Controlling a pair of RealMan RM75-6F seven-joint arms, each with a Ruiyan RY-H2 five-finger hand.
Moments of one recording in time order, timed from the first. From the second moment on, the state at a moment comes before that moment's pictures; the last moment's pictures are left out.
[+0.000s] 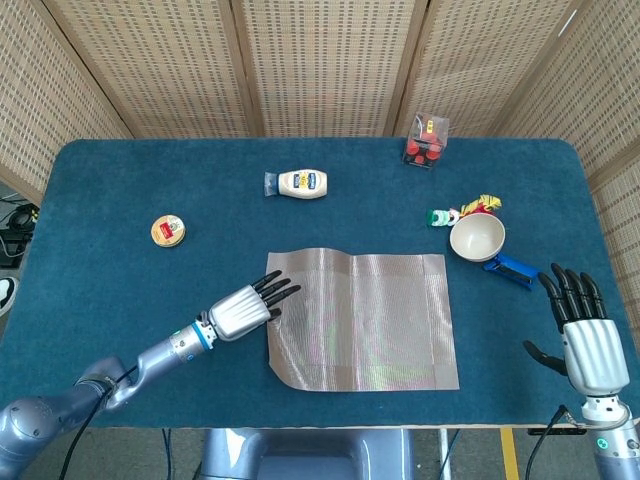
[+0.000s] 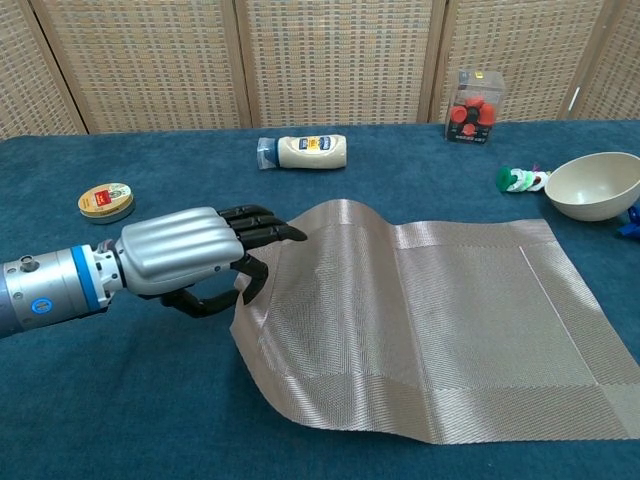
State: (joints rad) left arm -0.81 -1.82 0.15 -0.75 1.83 1.20 -0.14; right arm 0.13 -1.22 0.07 -1.46 -1.60 1.63 0.05
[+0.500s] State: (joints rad) left arm -0.71 -1.62 0.20 -1.01 1.81 1.20 0.06; right arm 0.12 -1.22 0.06 -1.48 -1.62 1.64 0.04
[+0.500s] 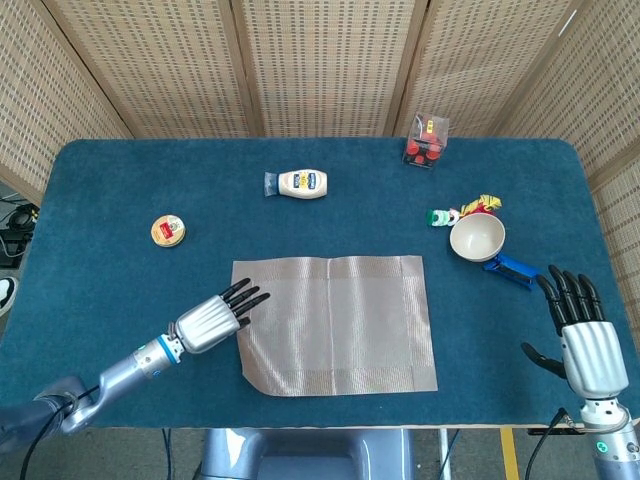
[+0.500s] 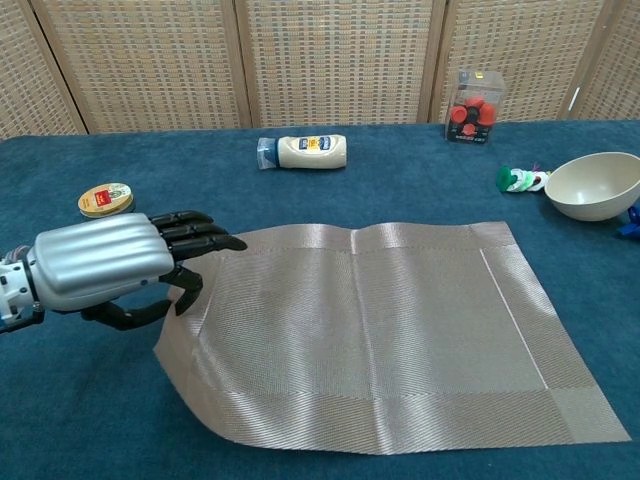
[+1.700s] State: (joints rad) left arm -0.58 -1.38 0.23 -1.19 1.76 1.29 0.04; right arm 0.11 -1.21 0.07 -1.48 -1.62 1.61 0.03
